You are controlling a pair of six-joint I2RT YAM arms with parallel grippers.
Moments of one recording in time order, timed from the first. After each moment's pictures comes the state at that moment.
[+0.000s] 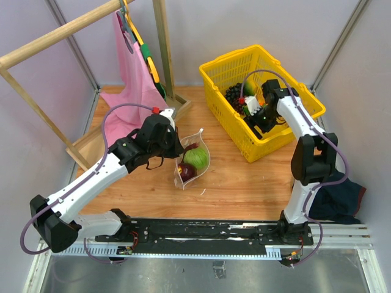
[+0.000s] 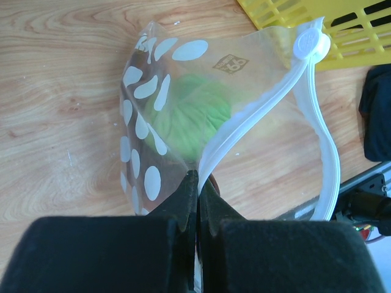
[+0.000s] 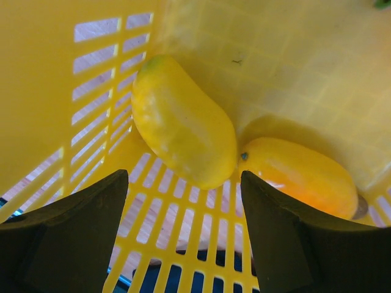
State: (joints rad) left arm -0.71 1.16 1.12 -0.62 -0.07 -0.55; right arm 0.15 1.88 1.68 -1.13 -0.29 -0.63
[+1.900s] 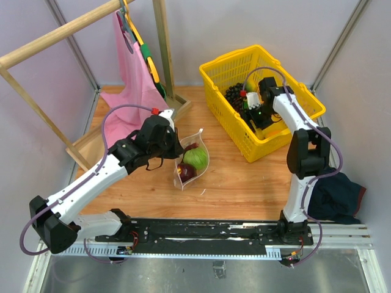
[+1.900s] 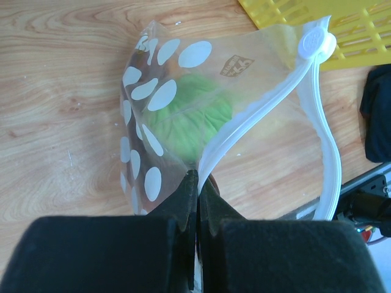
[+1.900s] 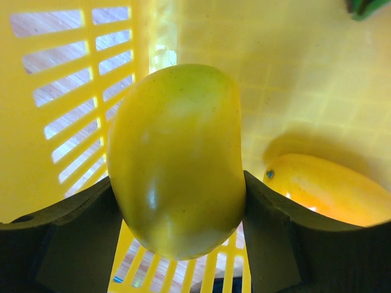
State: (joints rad) left arm -0.71 1.15 1.10 -0.61 -0.08 -0.55; right arm 0.15 2.02 1.76 -1.07 -0.31 -0.39
